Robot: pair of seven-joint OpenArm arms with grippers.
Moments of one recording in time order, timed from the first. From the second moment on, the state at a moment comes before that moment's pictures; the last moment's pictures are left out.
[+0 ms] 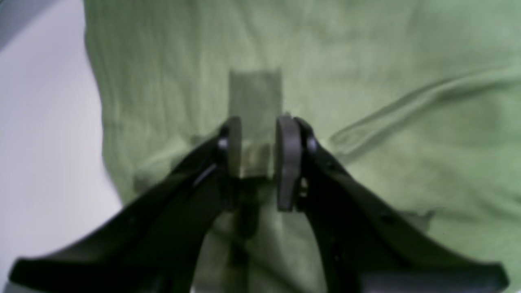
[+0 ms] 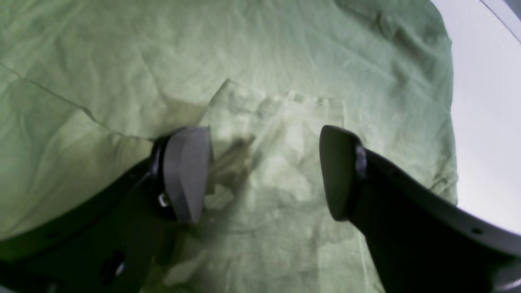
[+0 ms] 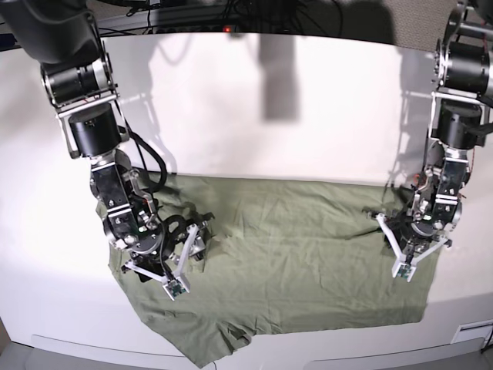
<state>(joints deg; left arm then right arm) -29.4 -17.6 11.6 45.2 -3.0 -14.7 23.2 29.6 14.9 -19.4 52.7 3.0 16.2 -24.0</state>
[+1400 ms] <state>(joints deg) -28.2 -21.9 11.6 47.7 -19.2 -17.0 29.4 29.6 14.2 -19.4 52.7 3.0 16.2 -23.9</state>
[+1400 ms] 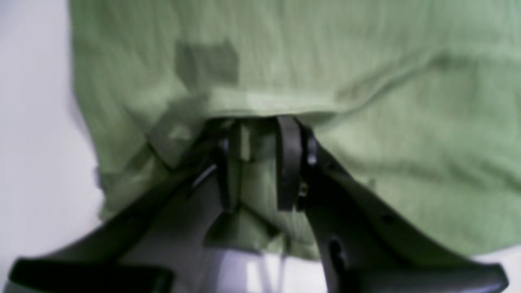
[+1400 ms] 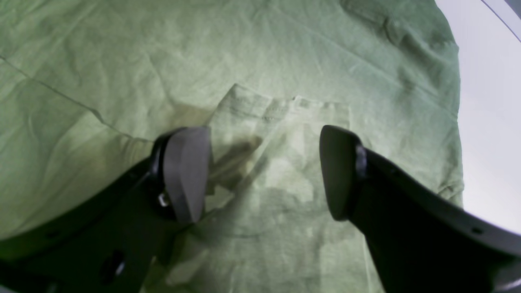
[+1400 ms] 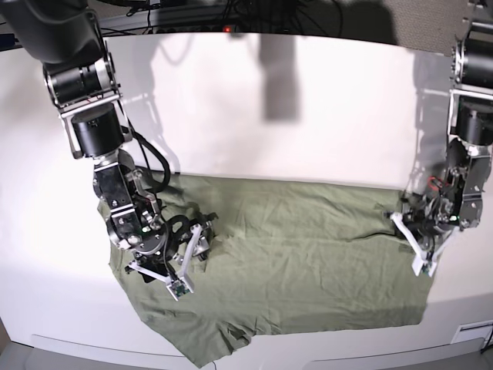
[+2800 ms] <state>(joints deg) -27.0 -26.9 11.6 47.6 -32.3 -19.1 37.6 25.0 14.2 -12.3 52.7 3.0 16.2 -21.1</state>
